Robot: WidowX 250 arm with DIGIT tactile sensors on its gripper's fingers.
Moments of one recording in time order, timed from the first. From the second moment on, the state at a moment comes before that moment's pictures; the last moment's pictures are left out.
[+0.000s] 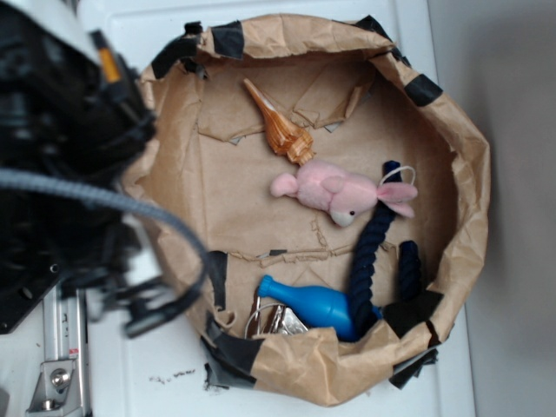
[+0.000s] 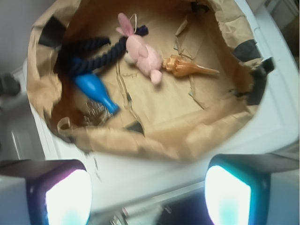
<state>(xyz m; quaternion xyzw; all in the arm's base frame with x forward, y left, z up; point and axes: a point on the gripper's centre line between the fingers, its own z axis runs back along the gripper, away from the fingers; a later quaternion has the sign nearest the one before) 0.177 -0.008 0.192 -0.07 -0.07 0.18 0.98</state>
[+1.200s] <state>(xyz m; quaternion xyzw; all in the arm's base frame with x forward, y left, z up) 0.289 -0.044 0.065 -0.14 0.03 0.39 0.91</state>
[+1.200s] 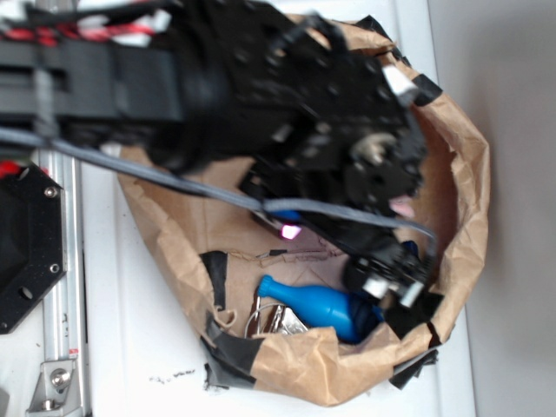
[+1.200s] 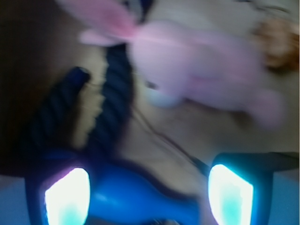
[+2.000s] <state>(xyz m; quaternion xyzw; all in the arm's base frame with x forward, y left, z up) 0.301 -0.086 0.027 -0.22 0.01 0.36 0.91</state>
